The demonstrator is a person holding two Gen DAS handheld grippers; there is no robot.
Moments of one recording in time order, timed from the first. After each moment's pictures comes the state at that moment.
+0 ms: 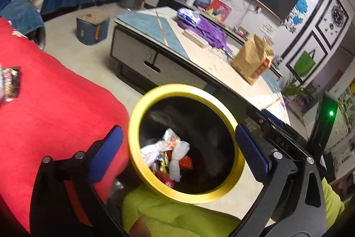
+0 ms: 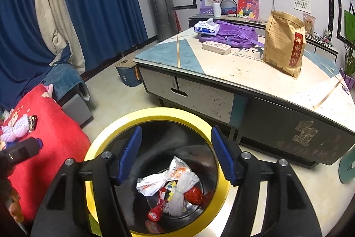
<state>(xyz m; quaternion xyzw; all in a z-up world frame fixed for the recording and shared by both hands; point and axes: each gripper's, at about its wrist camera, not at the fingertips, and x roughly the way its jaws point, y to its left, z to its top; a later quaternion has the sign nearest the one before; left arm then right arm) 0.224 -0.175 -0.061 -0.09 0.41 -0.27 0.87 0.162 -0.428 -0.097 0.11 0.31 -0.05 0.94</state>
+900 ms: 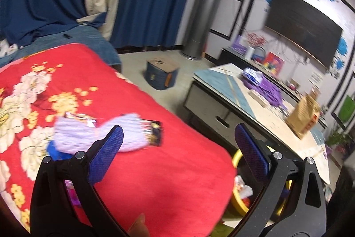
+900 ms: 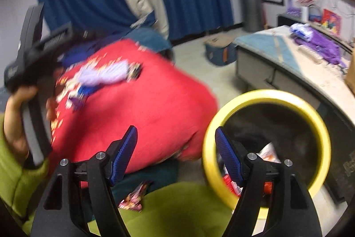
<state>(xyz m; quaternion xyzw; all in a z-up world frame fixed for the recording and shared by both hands) 0.216 -0.011 -0.003 -0.12 0.29 -0.06 0.95 0.132 -0.260 -0.079 0.04 0.36 0.22 0.91</state>
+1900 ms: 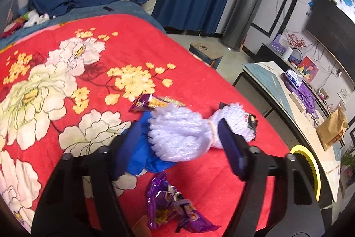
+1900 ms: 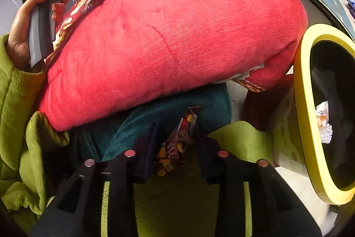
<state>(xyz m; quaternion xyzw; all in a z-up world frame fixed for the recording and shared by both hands) 0.231 0.103 -0.053 -0.15 0.36 0.03 0.92 0.126 -0.167 -0.179 -0.03 0.54 0.33 0.77</state>
